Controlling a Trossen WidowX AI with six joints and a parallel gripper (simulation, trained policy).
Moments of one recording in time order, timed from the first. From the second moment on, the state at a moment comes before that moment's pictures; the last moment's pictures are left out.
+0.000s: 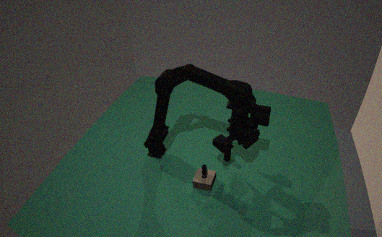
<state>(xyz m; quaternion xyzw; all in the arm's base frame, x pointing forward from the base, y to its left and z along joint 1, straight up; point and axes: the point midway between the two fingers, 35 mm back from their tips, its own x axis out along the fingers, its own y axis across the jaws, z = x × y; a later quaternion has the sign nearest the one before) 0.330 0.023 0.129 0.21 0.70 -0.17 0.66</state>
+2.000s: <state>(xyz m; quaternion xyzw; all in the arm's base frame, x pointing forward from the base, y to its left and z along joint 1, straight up) 0.307 0.031 0.114 0.12 0.72 -0.15 0.66</state>
